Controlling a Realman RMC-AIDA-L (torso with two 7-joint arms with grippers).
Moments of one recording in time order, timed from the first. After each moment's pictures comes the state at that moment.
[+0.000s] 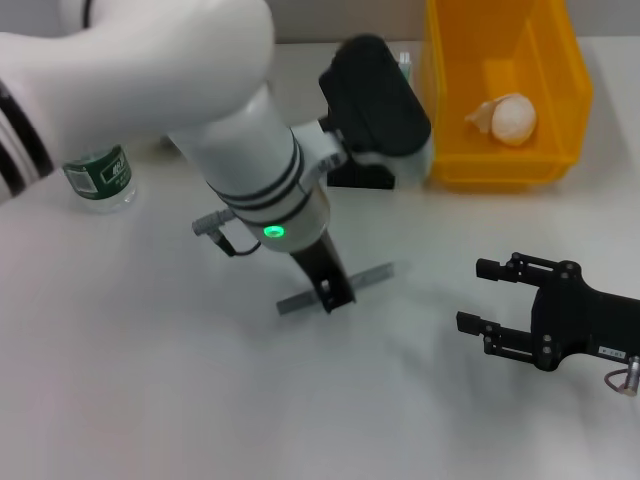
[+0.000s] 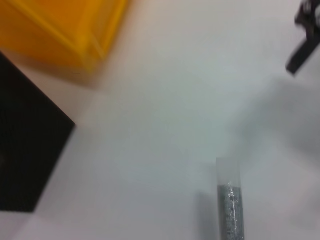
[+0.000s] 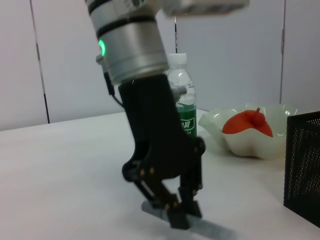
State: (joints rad) left arm -0.90 -2.08 1.93 1.07 2.43 1.27 -2.62; right arm 0.35 2.02 -0.83 -0.35 -1.76 -1.50 0.78
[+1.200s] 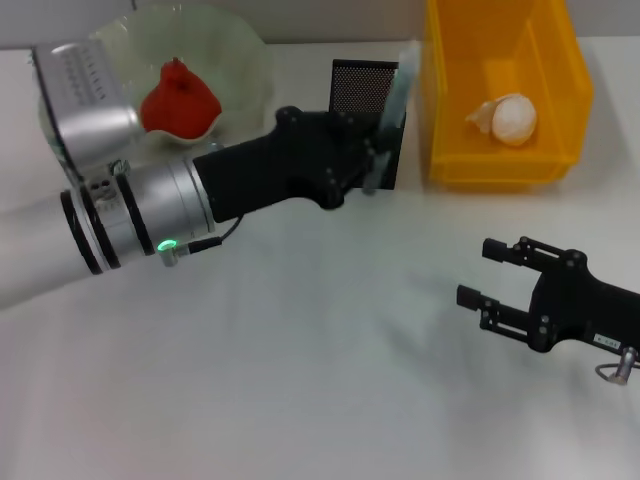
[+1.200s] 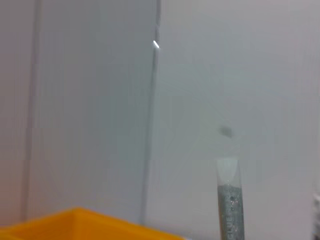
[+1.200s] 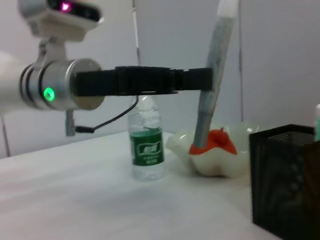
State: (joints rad) left arm -0.55 -2.08 1.57 0.46 0.90 1.23 -0.96; right arm 0.33 2.07 -0.72 -0.34 -1.75 -1.50 0.78
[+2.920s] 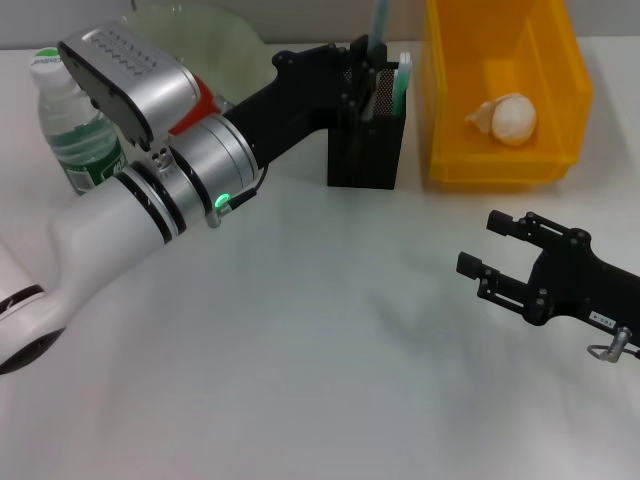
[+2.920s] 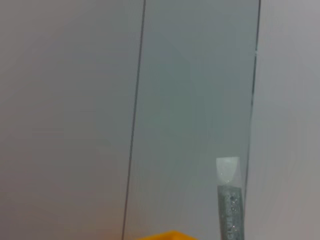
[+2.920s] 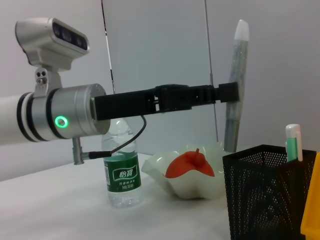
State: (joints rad) left arm -0.65 -2.08 2.14 0.42 -0.07 0.94 -0.59; right arm 0.35 2.08 -0.62 -0.29 -1.74 -1.49 0.76
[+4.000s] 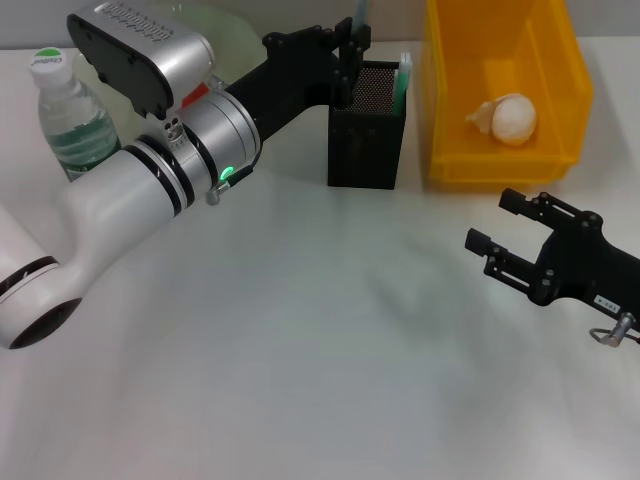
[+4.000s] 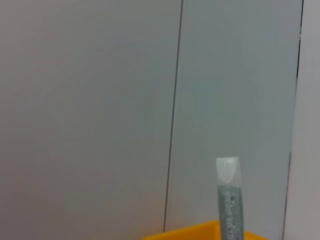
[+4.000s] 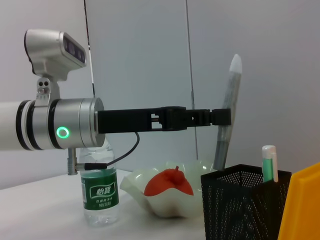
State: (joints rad) left arm -0.70 -2.08 2.14 0.42 -0.17 0.81 -0.53; right arm 0.35 2.08 -0.61 -0.26 -1.67 -1.48 0.70
